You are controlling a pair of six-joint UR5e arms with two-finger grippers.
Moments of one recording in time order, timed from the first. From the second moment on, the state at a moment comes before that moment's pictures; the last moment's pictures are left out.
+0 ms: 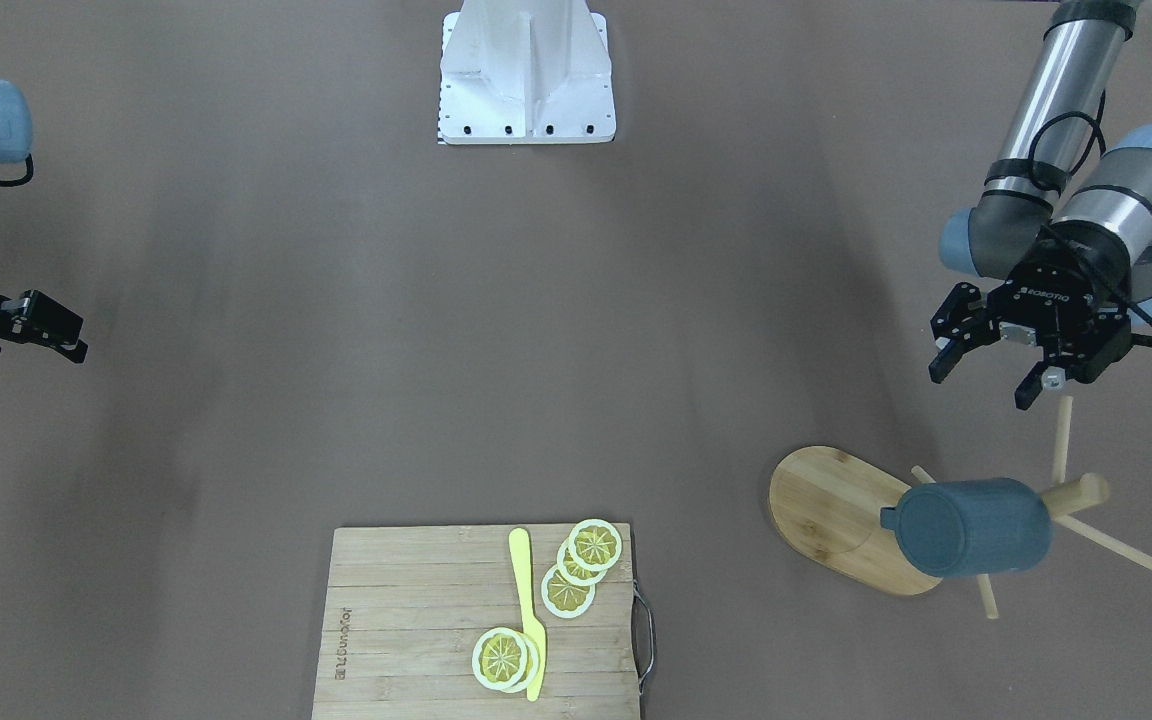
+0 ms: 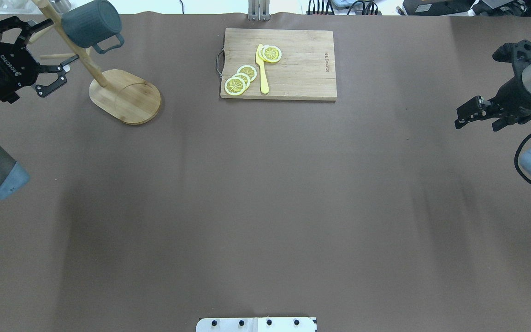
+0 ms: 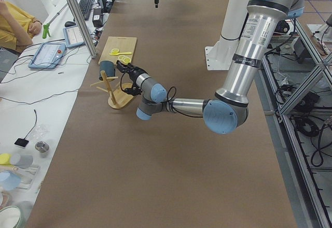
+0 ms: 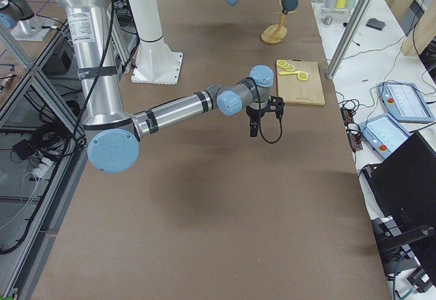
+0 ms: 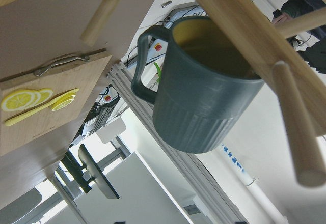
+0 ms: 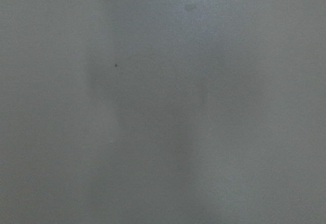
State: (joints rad) left arm -0.95 -1.86 -1.22 -3.71 -1.63 -2.99; right arm 1.09 -1.43 1.77 -1.41 2.28 0.71
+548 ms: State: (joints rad) left arm -0.97 -1.67 -1.29 -3.72 -1.80 -2.21; right arm 1.10 -1.43 1.77 -1.40 2.28 0.71
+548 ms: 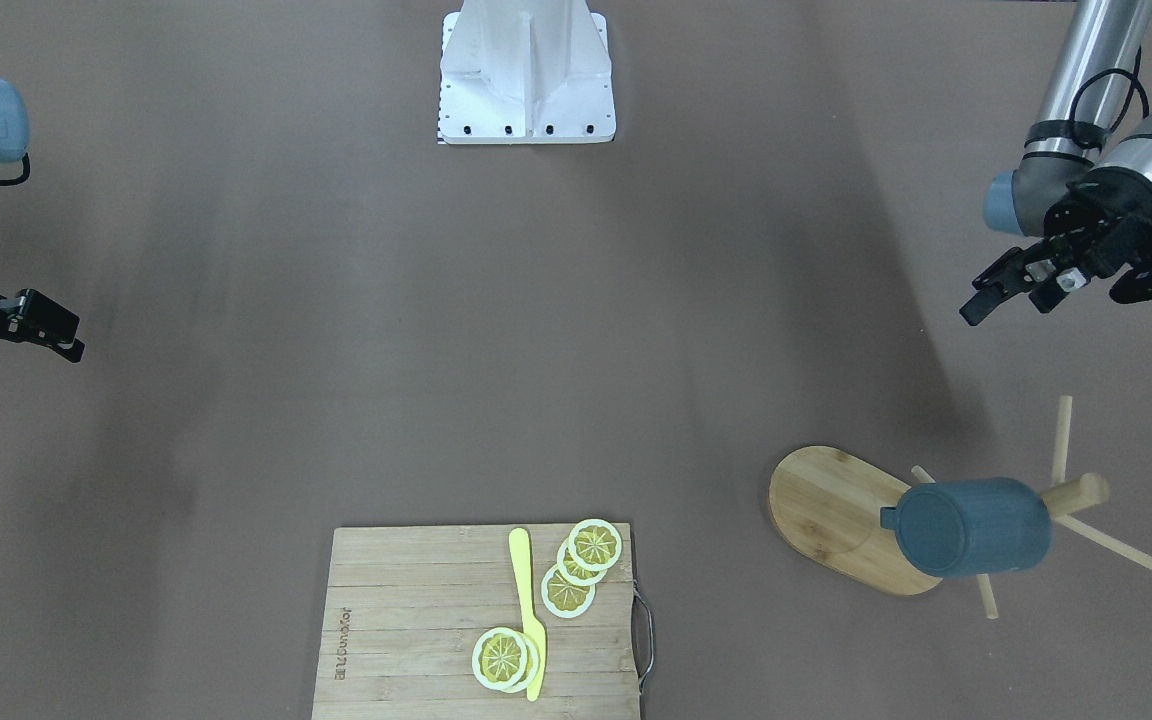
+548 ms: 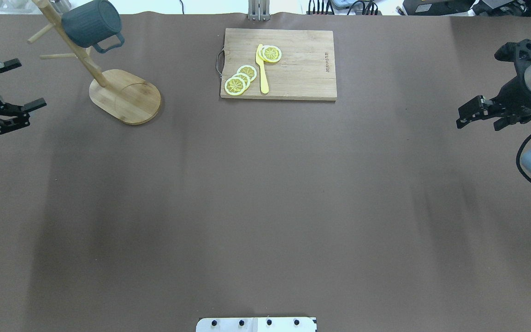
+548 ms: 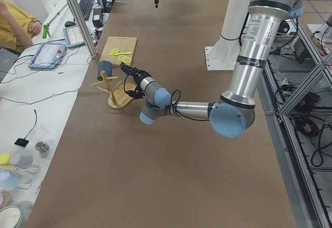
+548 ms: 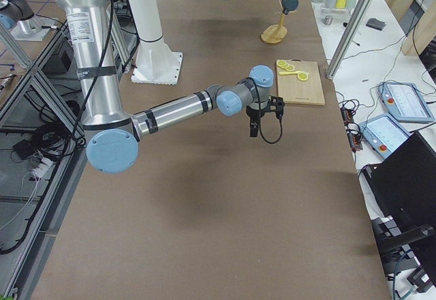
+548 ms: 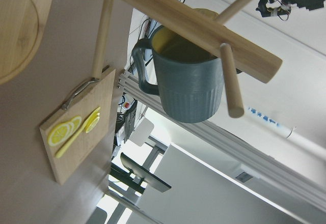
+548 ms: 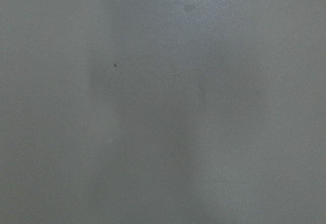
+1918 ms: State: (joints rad) left arm -1.37 -1.53 -1.48 -2.52 -2.12 -0.52; right arm 1.48 -1.64 1.74 -1.41 2.27 0.15
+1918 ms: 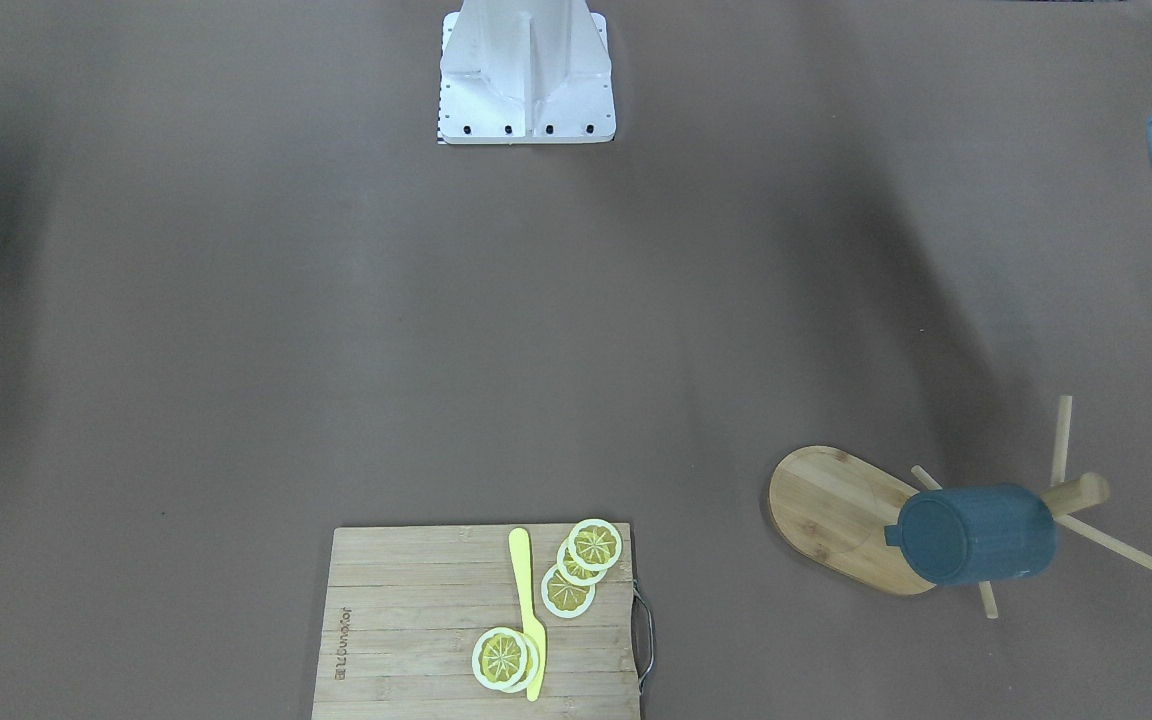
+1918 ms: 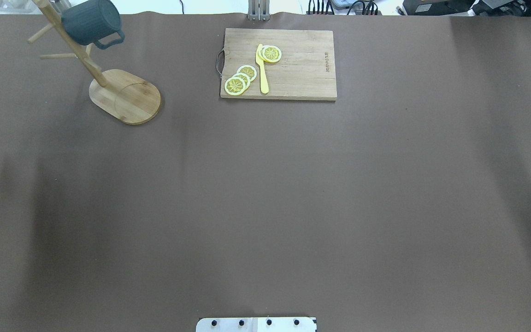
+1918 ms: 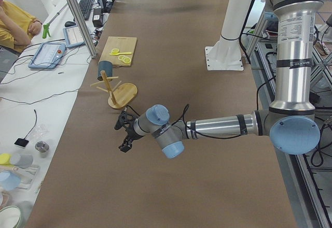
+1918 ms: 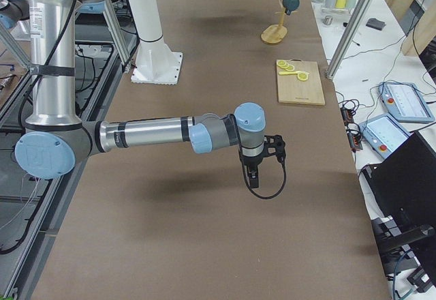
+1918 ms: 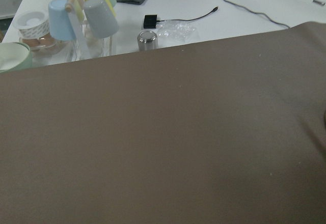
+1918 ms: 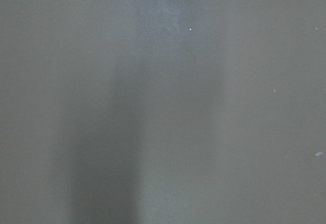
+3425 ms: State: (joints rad) left arm -1.42 -1.37 -1.84 -1.80 -2.34 -0.17; right arm 1.56 -1.67 1.75 -1.60 2.35 -0.06
